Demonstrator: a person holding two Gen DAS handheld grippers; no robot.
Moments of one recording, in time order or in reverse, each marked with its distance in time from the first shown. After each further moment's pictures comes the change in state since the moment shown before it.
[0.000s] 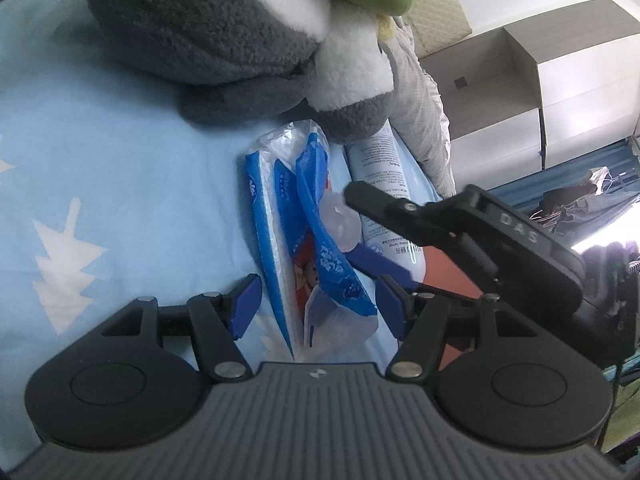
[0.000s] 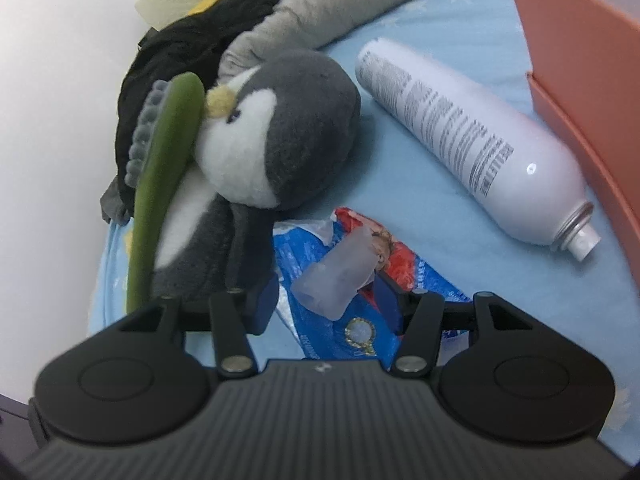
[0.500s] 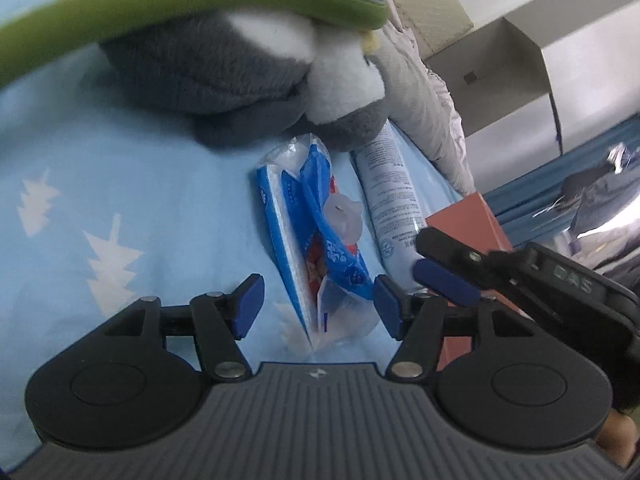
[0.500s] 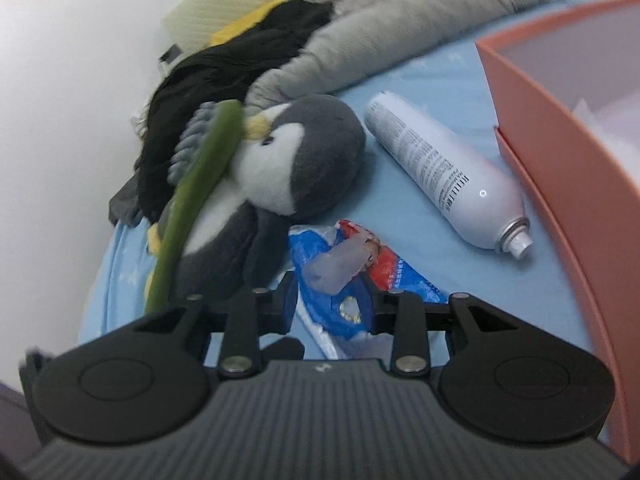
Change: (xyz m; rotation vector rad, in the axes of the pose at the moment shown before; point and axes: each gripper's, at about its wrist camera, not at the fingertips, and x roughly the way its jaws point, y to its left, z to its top) left arm -0.031 -0.014 -0.008 0.080 -0.034 0.086; right arm -0.059 0.010 -0.021 -0.092 -0.127 -0.027
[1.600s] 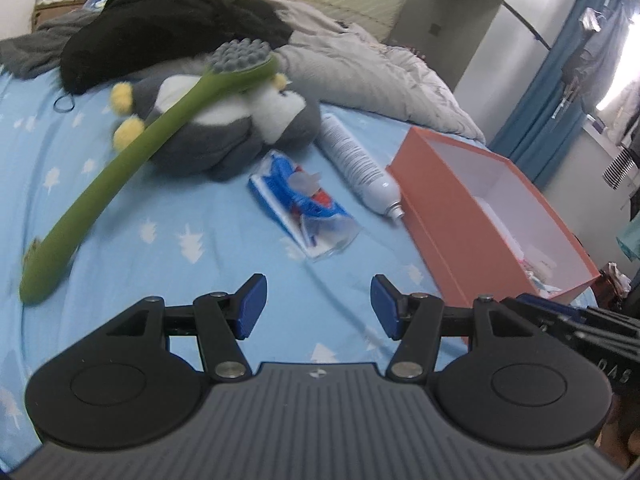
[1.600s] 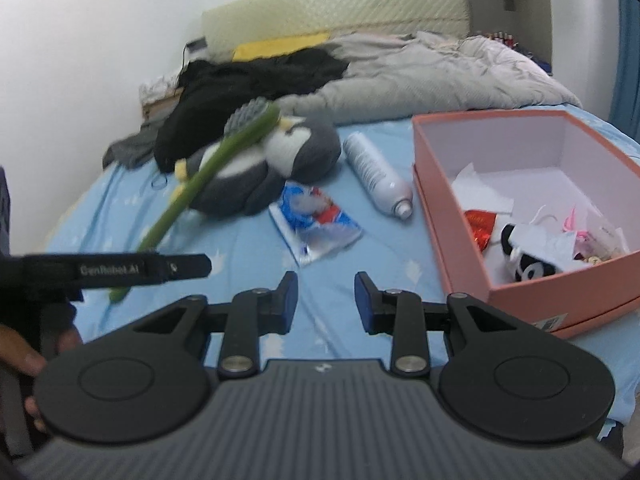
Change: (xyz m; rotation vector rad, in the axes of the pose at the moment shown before) left arm -0.156 -0.098 -0.097 0.460 -0.063 0.238; right arm -0.190 0.033 -0.126 -0.355 -0.149 -0.177
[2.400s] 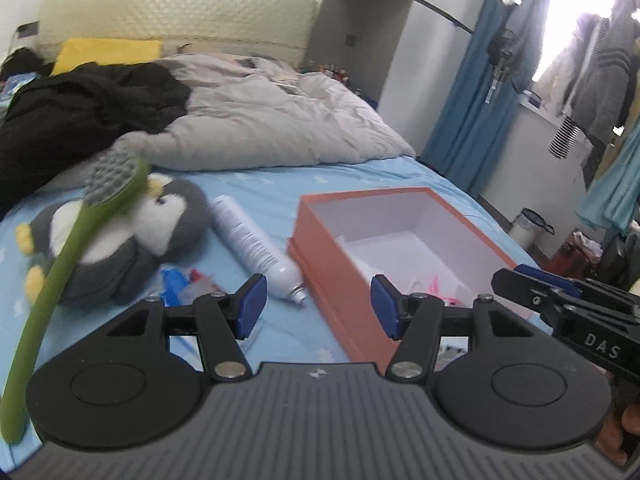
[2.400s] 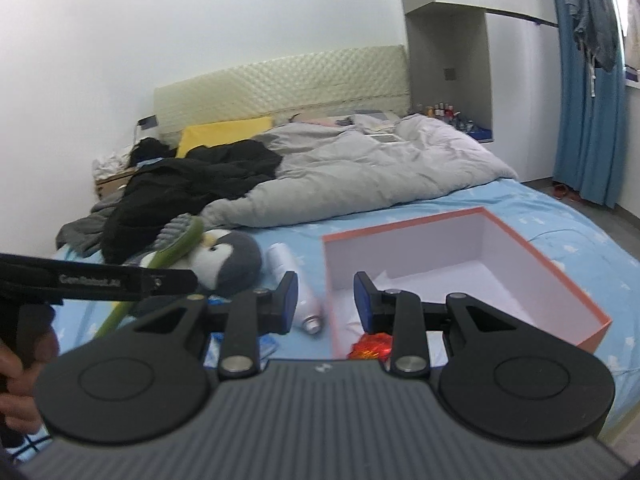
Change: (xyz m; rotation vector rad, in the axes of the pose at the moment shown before) left arm -0.005 -0.114 0.088 0.224 -0.074 -0.121; right arm -0.052 -0.063 0.067 0.044 -0.242 -0.143
